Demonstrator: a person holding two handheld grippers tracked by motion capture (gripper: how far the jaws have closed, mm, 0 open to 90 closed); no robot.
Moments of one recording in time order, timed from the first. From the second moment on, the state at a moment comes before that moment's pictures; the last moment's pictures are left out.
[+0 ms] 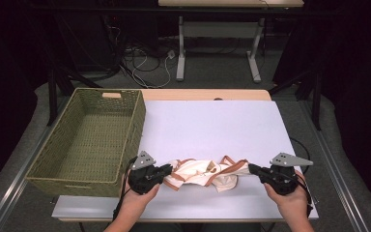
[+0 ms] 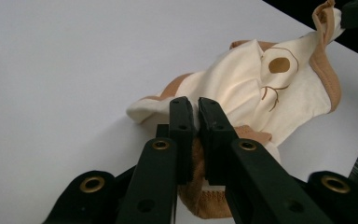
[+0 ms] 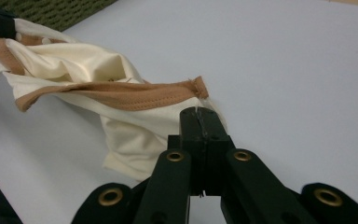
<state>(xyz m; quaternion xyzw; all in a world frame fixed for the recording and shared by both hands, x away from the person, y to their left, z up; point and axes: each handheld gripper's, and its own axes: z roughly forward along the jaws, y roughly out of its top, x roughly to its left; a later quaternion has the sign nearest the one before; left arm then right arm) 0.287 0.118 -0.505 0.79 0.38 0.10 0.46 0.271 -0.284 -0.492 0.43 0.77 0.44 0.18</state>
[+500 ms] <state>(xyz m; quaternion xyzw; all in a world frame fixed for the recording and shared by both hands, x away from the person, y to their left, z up) 0.285 0.114 -0.528 0.81 0.37 0.09 0.45 0.263 -0.288 -0.520 0.44 0.78 0.42 0.16</state>
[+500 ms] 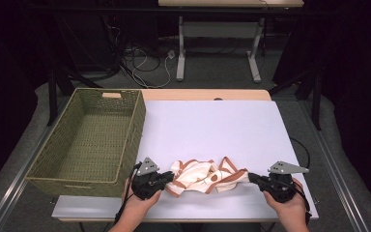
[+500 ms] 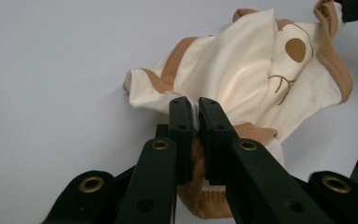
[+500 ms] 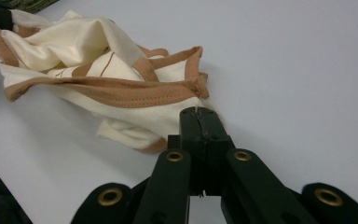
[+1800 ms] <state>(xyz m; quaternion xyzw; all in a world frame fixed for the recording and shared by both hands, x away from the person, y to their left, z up) 0.295 0.123 -0.531 0.79 0.39 0.11 0.46 0.271 -0.275 -0.522 0.44 0.78 0.42 0.18</state>
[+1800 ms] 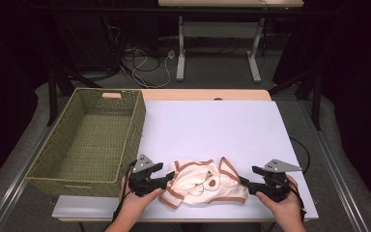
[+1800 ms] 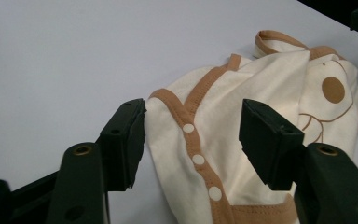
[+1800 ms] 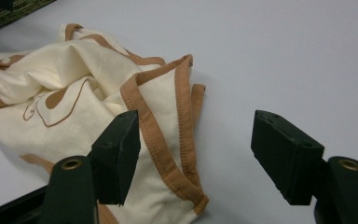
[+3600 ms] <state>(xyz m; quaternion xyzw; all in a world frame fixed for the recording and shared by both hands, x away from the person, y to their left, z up) 0.321 0.082 -0.561 0.85 0.36 0.11 0.38 0.287 -0.255 -0.531 0.45 0.78 0.41 0.18</state>
